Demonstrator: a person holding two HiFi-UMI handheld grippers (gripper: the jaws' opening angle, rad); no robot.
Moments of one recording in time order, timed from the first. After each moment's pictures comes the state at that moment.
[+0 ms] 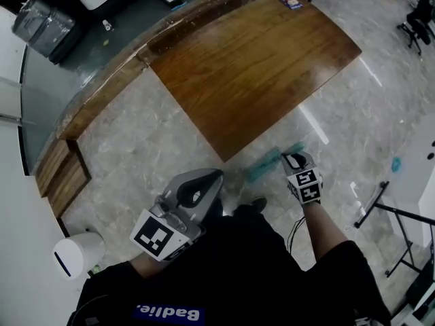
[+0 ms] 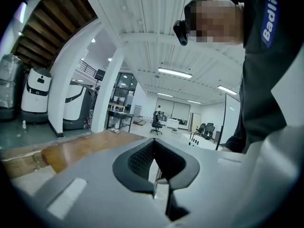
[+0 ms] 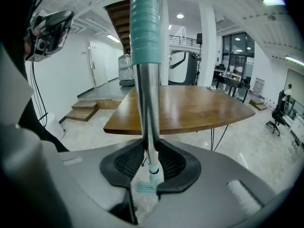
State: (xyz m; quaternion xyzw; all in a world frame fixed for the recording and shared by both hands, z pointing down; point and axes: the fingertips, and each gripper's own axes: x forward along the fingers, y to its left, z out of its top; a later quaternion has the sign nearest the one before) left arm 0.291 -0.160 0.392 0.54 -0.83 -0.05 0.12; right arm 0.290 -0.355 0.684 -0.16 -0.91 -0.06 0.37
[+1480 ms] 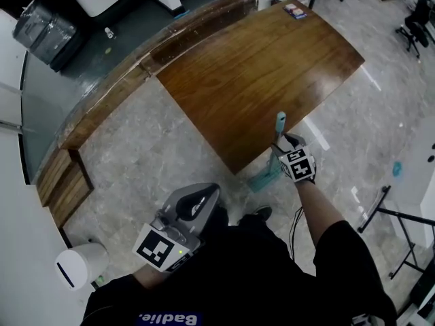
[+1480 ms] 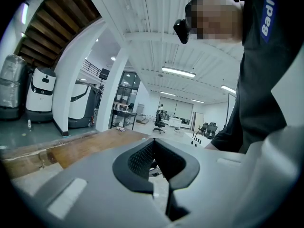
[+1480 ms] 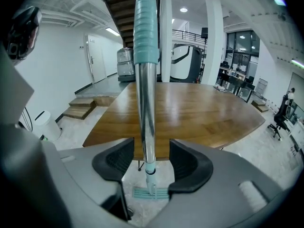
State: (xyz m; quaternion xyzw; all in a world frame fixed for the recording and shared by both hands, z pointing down) left arm 0.266 -0.113 0.394 0.53 -0.84 -0.06 0.12; right arm 0.186 -0.327 0.709 -0.16 -0.90 -0.08 0.40
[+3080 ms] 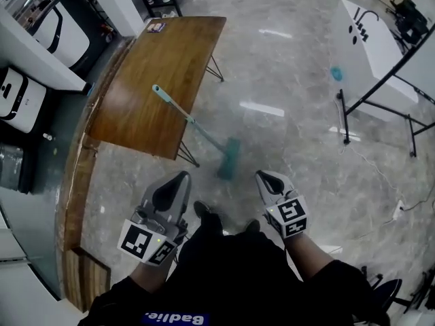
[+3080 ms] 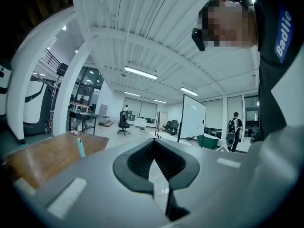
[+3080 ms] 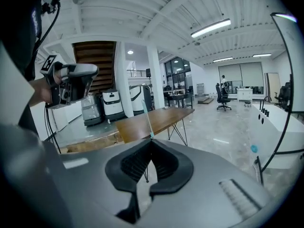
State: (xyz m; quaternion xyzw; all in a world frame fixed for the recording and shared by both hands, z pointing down) left arm 0.466 -0.167 0.364 0.71 -0.70 -0.03 0.07; right arm 0.580 -0.276 0.541 0.12 -0.97 0.08 0.19
